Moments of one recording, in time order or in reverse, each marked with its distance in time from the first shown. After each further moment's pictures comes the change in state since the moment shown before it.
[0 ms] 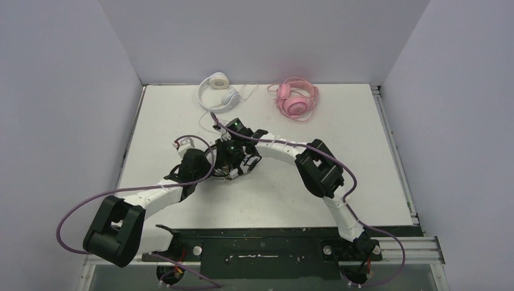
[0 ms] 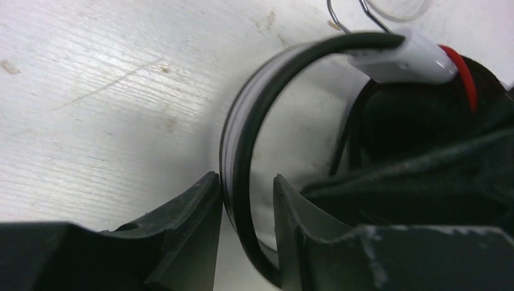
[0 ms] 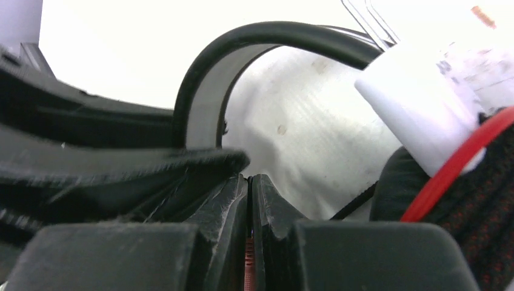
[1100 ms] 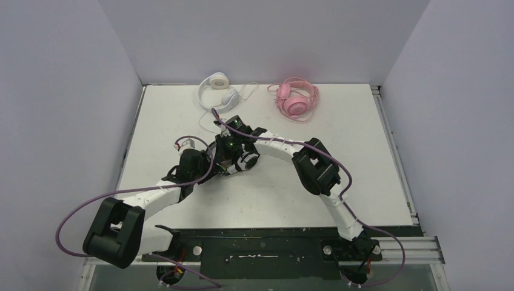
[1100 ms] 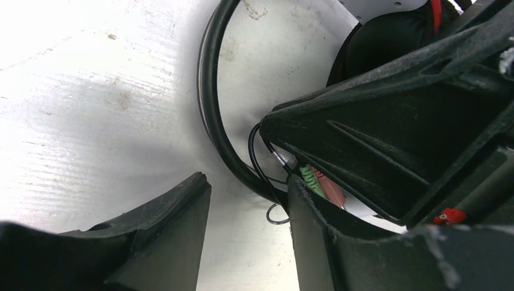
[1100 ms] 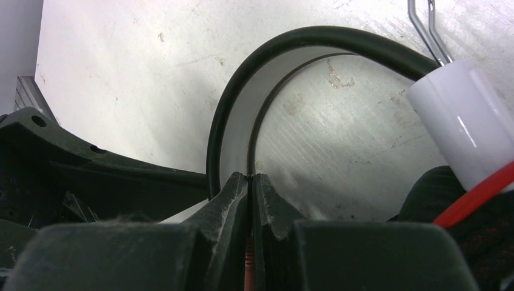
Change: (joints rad) left arm 0.037 -0.032 -0.024 0.017 0.189 -0.048; right arm -0.024 0.068 0.078 0.033 0.034 0.025
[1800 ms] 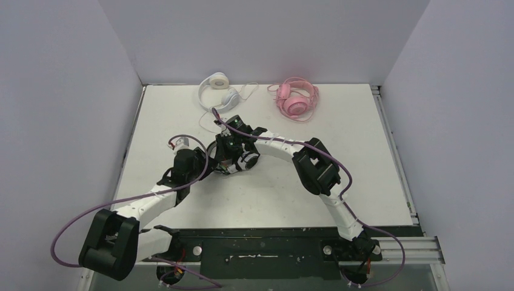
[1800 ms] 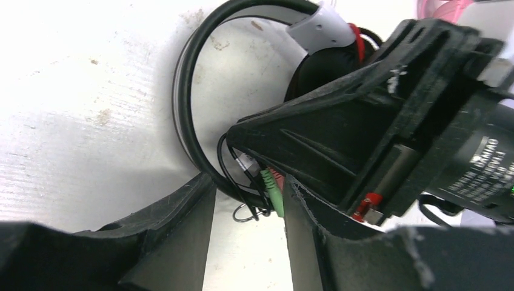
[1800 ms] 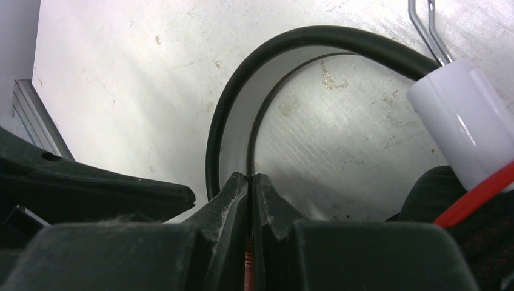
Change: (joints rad) left arm 0.028 -0.097 -0.026 0.066 0.025 -0.065; right arm -0.003 0.000 0.004 -0.006 0.010 0.000
